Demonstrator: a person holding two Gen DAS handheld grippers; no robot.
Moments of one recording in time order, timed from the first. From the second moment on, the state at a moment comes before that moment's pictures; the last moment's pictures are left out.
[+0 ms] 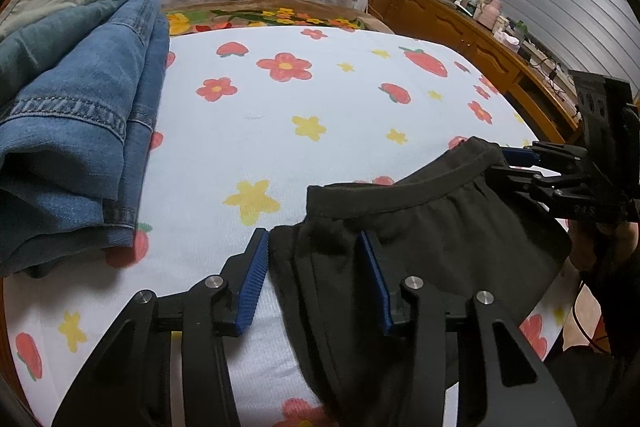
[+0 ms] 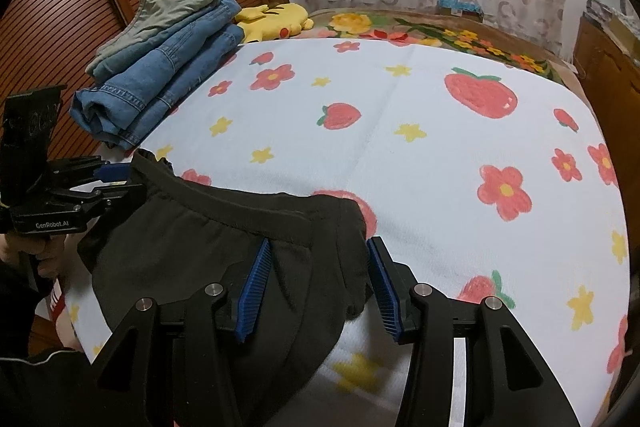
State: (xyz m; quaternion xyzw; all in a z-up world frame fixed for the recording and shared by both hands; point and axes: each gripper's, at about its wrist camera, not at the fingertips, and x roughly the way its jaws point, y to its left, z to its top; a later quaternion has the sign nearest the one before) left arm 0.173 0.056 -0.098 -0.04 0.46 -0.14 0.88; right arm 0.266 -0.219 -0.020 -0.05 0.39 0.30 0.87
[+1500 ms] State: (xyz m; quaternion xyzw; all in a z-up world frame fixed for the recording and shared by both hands) left arm 0.176 0.078 0.009 -0.03 0.33 -0.12 0.94; right arm 0.261 -0.178 0.061 -0.09 0.25 0.38 0.88
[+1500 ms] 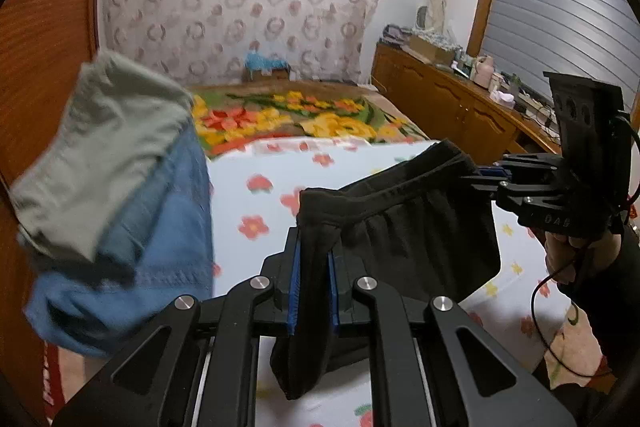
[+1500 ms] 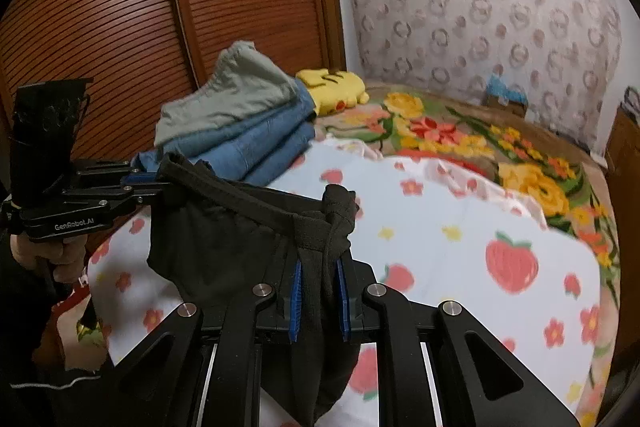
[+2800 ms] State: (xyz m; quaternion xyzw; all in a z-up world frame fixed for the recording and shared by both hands) left arm 0.193 0.203 0.073 -0.06 0.23 0.01 0.97; right arm 0.364 -0.008 0.140 -0.21 0.14 0.45 0.86
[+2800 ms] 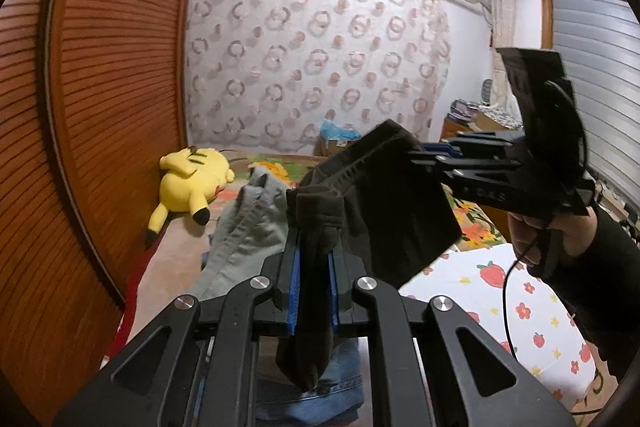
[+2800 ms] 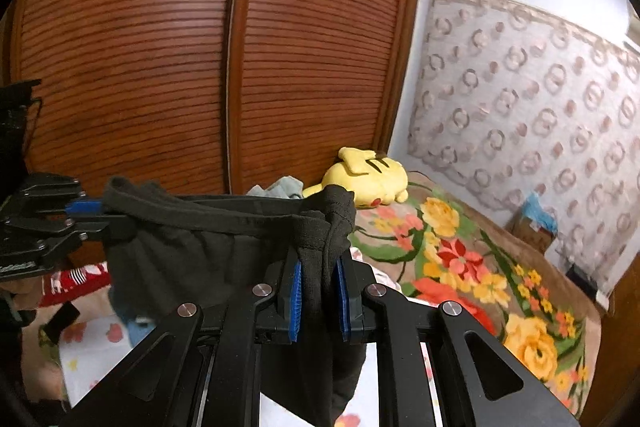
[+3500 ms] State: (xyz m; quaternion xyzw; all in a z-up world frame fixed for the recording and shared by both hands) left arm 0.193 0.256 0.022 -0.11 0.29 0.10 0.95; right arm 0.433 0.086 0.114 -0.21 0.16 0.49 0.83
